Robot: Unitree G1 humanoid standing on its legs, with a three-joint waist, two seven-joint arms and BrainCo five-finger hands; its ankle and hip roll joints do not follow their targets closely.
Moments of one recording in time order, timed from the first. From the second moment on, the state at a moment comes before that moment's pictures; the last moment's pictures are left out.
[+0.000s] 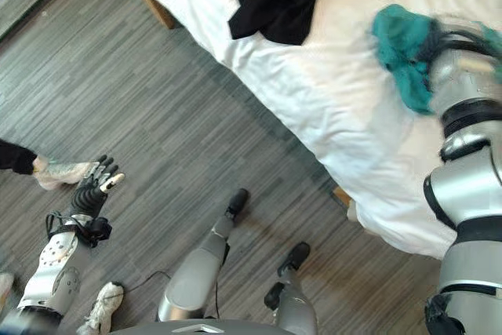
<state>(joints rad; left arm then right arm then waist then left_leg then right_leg) 0.11 0.52 0.09 0.14 -0.61 -0.16 0.09 -0.99 -0.92 0.55 0.28 -0.30 0.09 -0.06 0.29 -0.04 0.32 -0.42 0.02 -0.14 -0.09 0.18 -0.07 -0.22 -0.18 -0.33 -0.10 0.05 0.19</state>
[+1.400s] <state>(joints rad) -1.57 1.12 -0.76 1.26 -0.21 -0.02 0.23 0.23 -0.50 0.22 0.12 0.14 -0.03 0.11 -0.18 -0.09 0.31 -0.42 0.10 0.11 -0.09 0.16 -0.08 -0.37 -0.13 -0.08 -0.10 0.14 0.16</state>
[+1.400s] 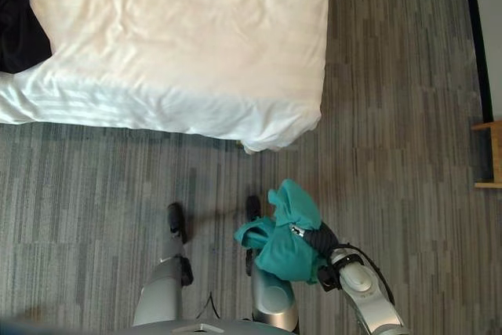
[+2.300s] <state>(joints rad) -1.53 1.19 -0.60 1.27 -0.15 -0.03 0.24 0.20 -0.53 0.26 0.05 0.14 -0.07 0.11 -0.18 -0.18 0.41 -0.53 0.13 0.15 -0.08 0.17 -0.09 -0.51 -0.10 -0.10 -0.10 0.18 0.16</state>
